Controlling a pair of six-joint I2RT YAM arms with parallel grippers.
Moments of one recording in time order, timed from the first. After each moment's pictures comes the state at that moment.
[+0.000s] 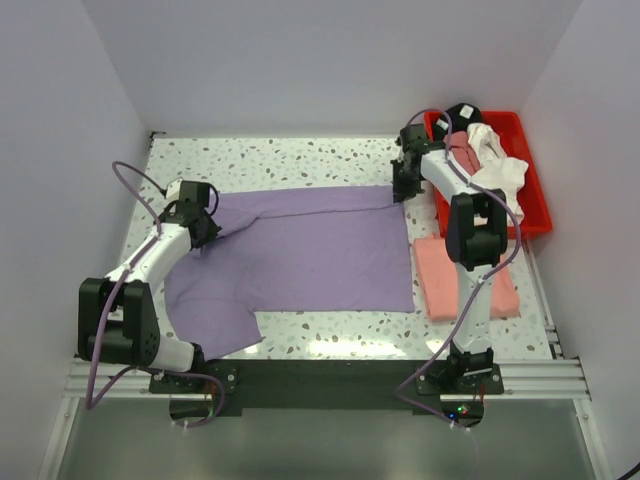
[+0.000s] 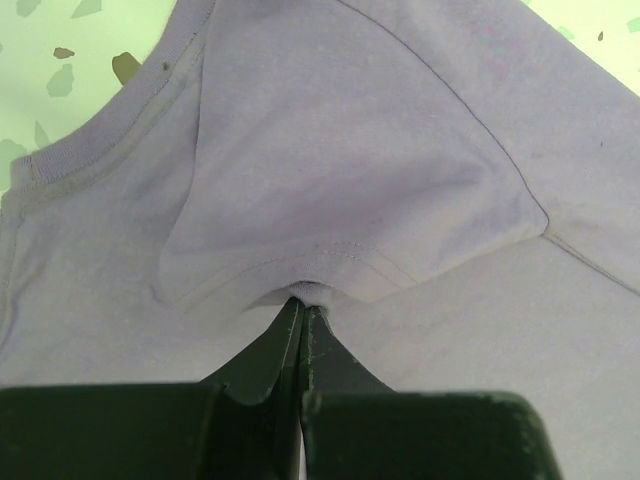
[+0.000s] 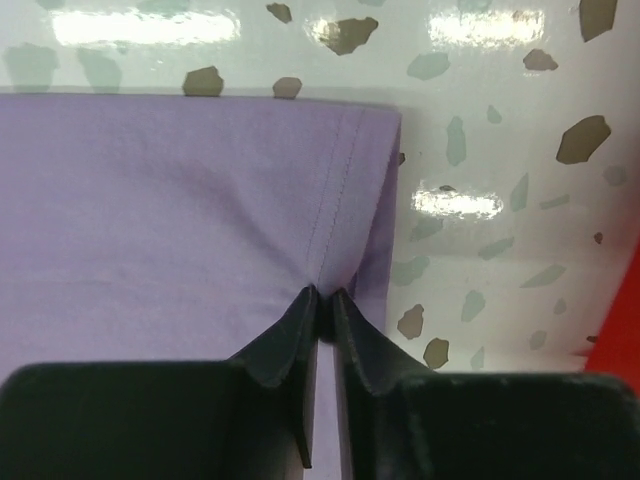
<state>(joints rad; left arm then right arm) -0.08 1.42 0.91 -0.45 -0.32 -0.68 0.18 2.23 1.89 -0.79 -0.01 0.21</state>
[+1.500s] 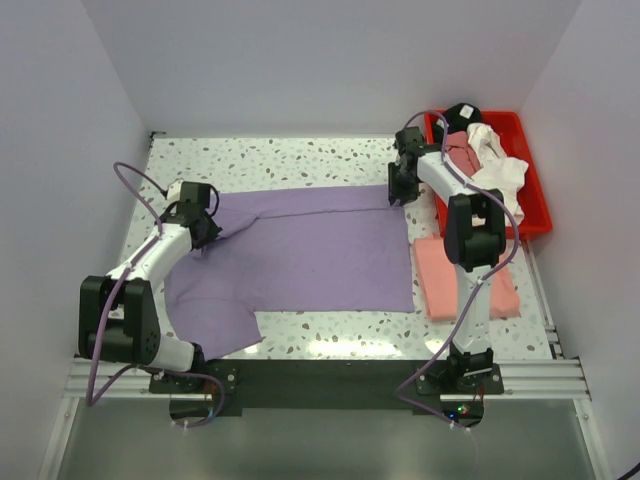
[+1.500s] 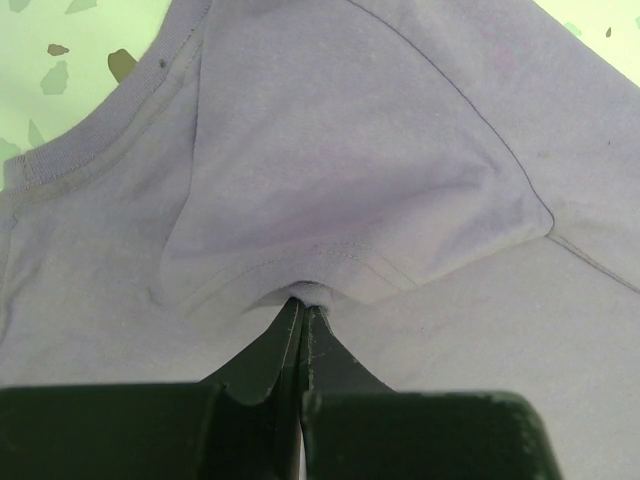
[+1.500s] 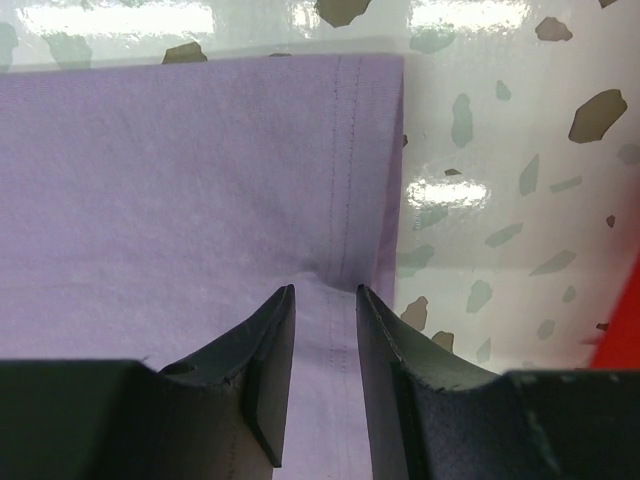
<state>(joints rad) -0.08 1.43 0.90 -0.43 -0.32 -0.68 0.20 2.24 1.86 -0.79 0.04 0.22</state>
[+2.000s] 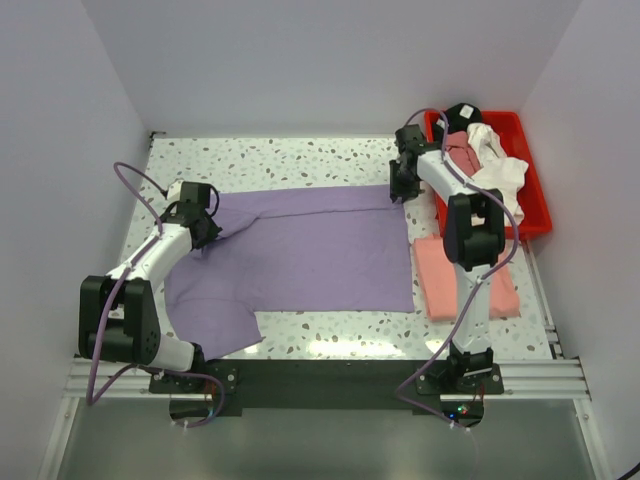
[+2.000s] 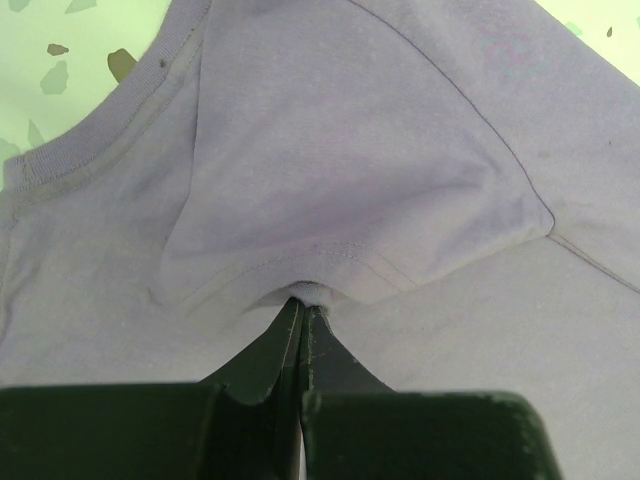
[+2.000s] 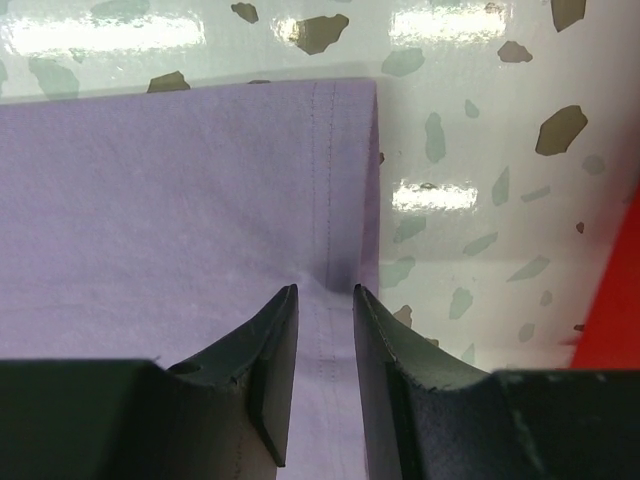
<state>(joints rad) -0.08 1.43 0.90 -0.43 -0.32 -0.68 0.20 2.25 1.89 -0.79 0.08 0.23</state>
